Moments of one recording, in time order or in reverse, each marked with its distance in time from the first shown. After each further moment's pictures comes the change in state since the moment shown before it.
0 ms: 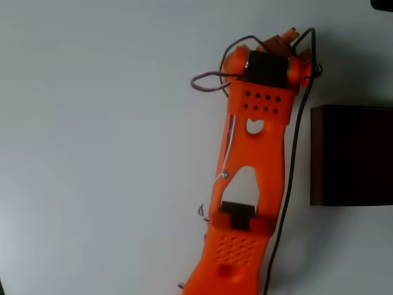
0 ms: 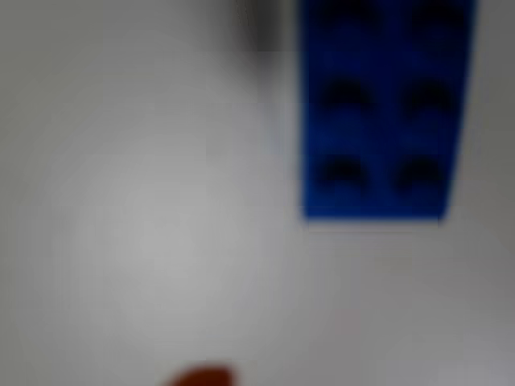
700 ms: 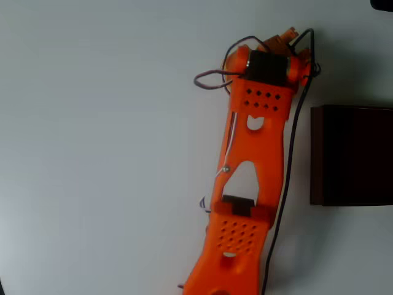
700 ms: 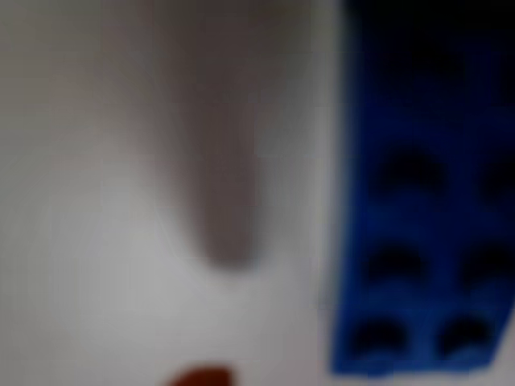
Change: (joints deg) arm 0.5 -8.0 -8.3 0.0 -1.2
